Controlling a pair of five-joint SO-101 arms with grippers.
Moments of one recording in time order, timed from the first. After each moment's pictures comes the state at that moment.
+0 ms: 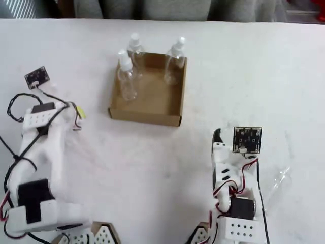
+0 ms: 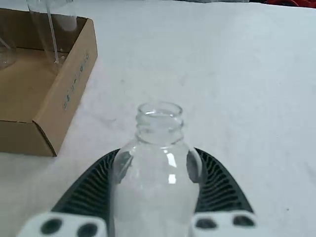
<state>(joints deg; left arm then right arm) -19.1 -2.9 35.3 48.7 20.8 4.1 -100.4 96.6 39.1 7.3</state>
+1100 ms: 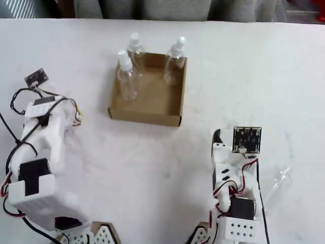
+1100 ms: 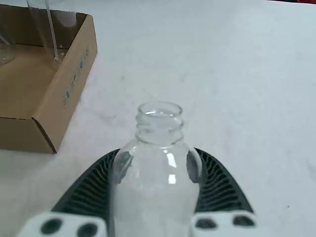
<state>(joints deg) -20.4 10.2 26.7 48.3 24.6 4.0 -100.4 96.6 39.8 7.3</state>
